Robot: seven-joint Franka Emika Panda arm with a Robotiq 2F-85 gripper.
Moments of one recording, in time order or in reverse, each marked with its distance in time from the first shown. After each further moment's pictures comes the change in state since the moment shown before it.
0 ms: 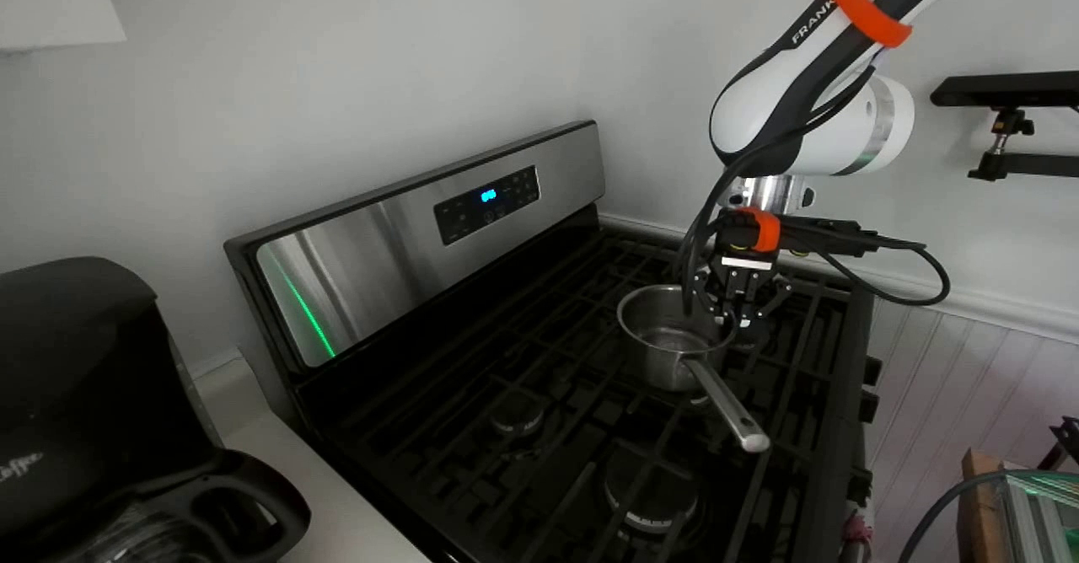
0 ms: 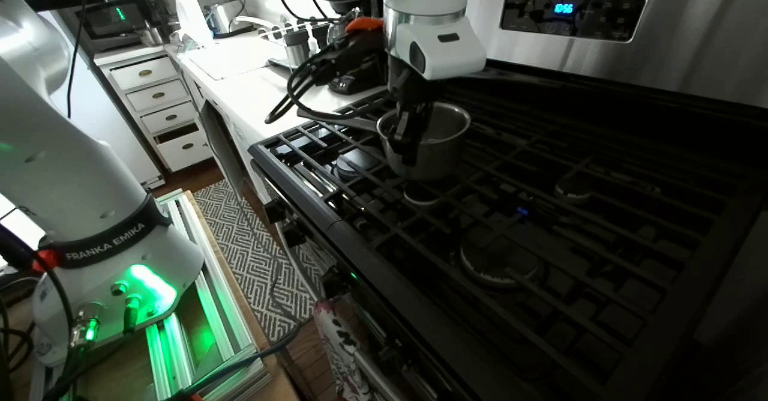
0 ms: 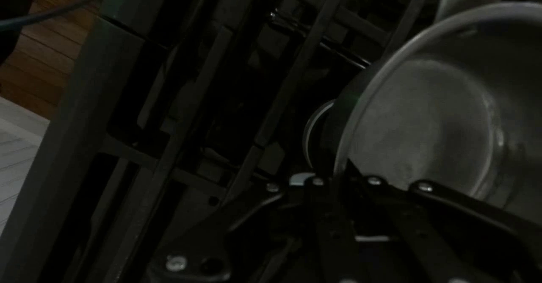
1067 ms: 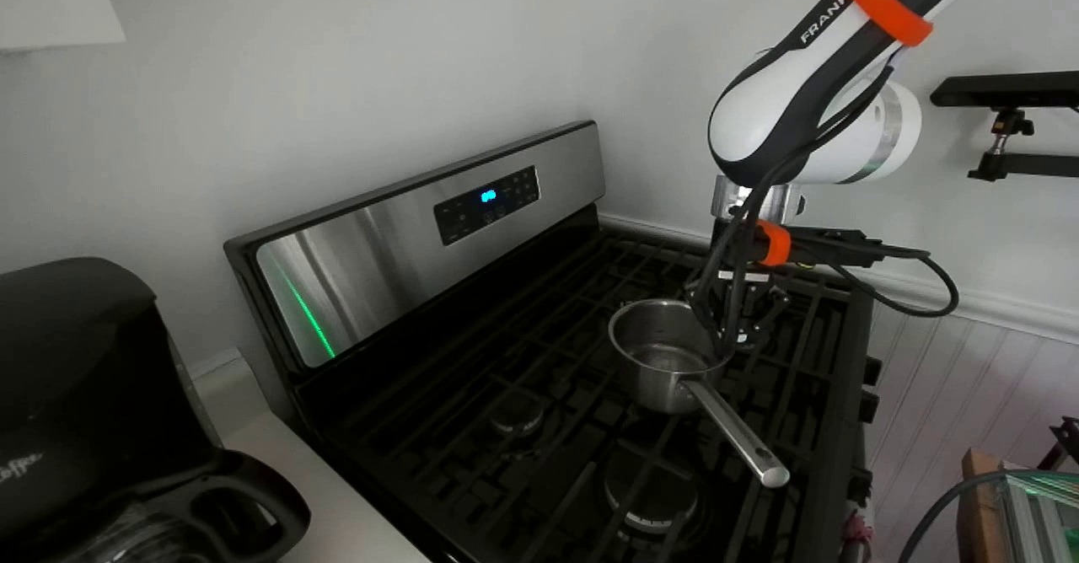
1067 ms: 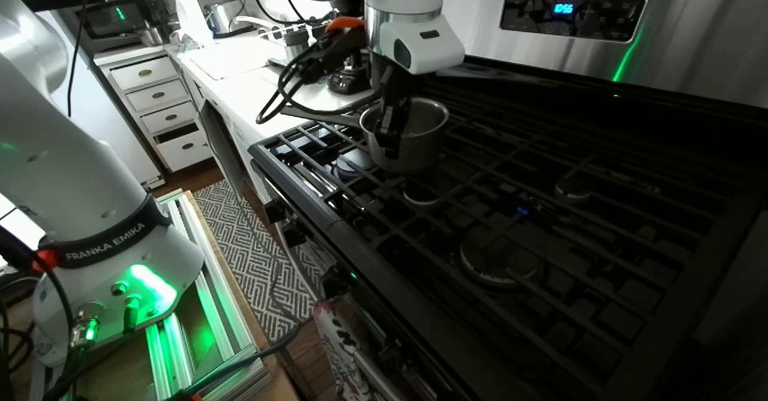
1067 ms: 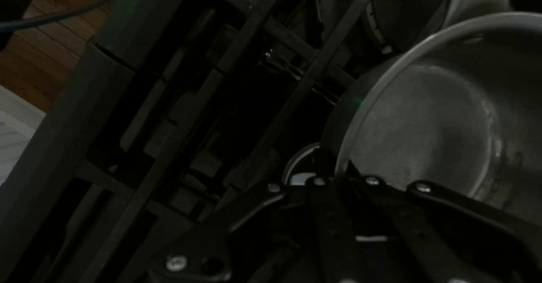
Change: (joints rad) arm 0.027 -0.047 0.039 -0.054 0.001 -0.001 -0.060
